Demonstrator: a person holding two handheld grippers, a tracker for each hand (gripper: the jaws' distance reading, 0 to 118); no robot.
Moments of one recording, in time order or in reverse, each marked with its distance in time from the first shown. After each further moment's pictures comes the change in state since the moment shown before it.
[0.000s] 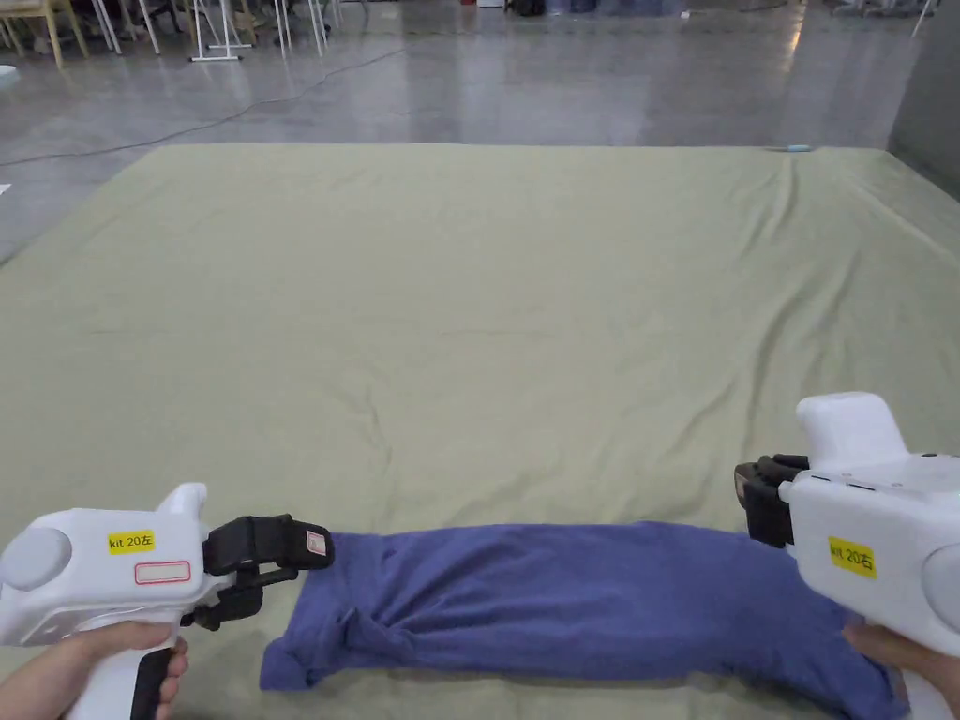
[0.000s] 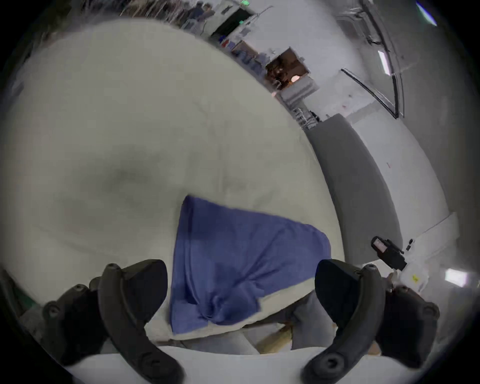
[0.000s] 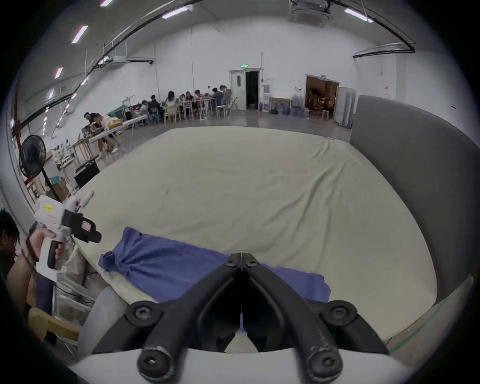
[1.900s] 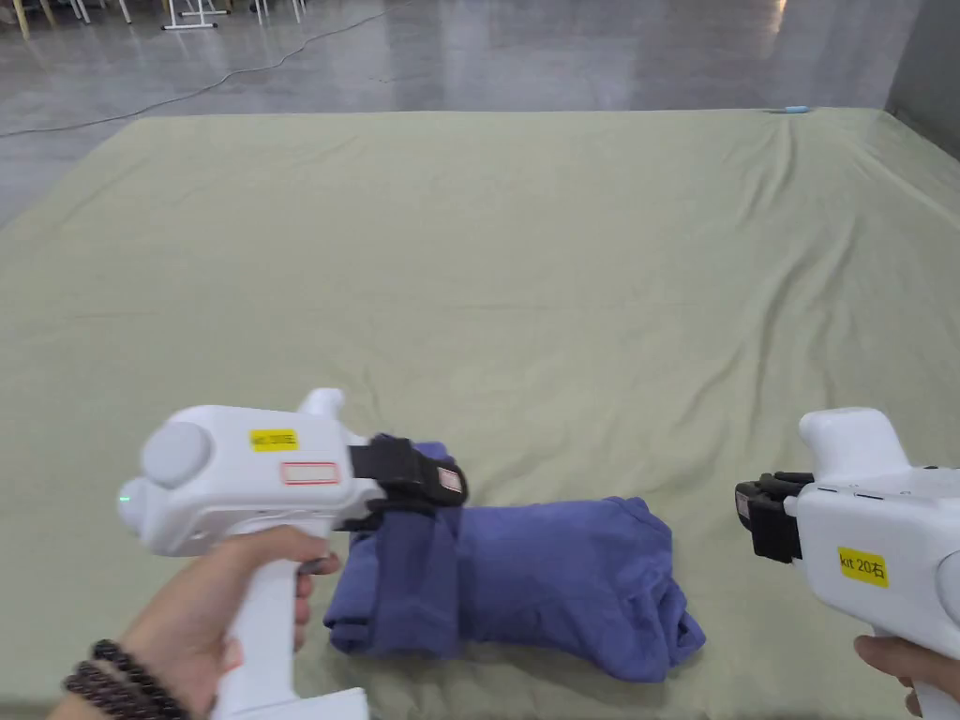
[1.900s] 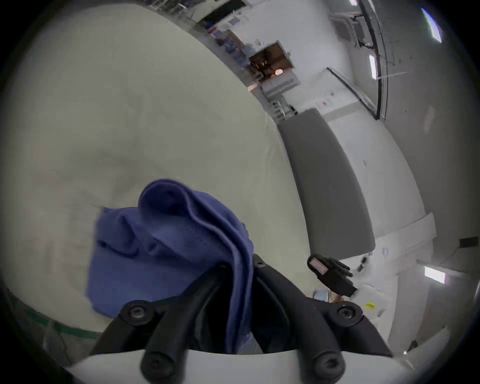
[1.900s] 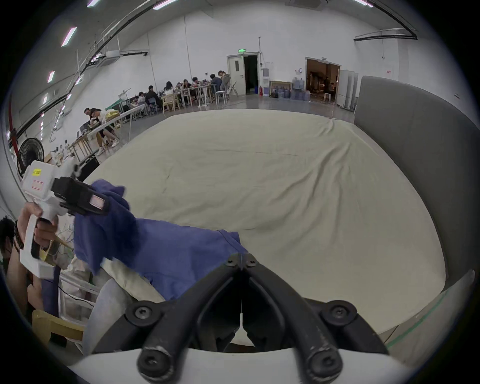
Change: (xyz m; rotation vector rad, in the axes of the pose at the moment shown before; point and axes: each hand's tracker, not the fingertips) left arm 0.155 0.000 -0.060 -0.058 -0.119 -0.036; right arm -0.002 -0.023 -0.018 -0.092 0.021 -0.047
